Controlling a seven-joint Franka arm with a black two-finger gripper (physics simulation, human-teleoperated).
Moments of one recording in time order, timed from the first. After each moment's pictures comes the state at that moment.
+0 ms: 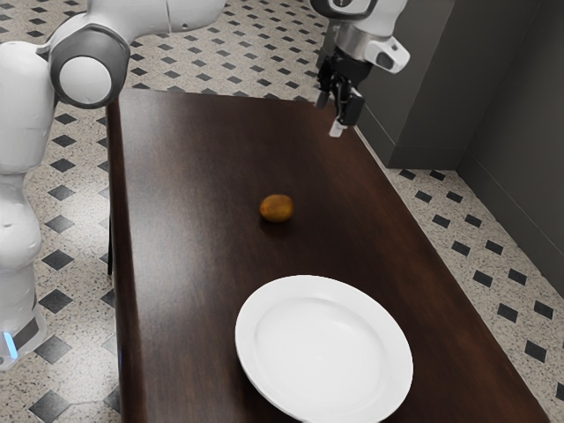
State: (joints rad) arm 0.35 0.26 -0.43 -1.11 0.20 1.29 -0.05
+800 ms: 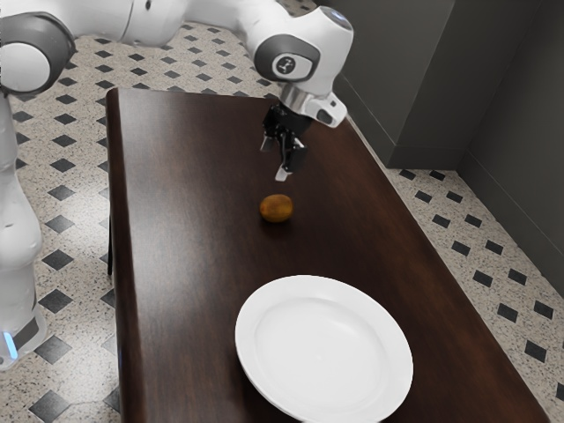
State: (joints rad) arm 0.37 -0.07 -0.27 -1.84 0.08 1.68 -0.04
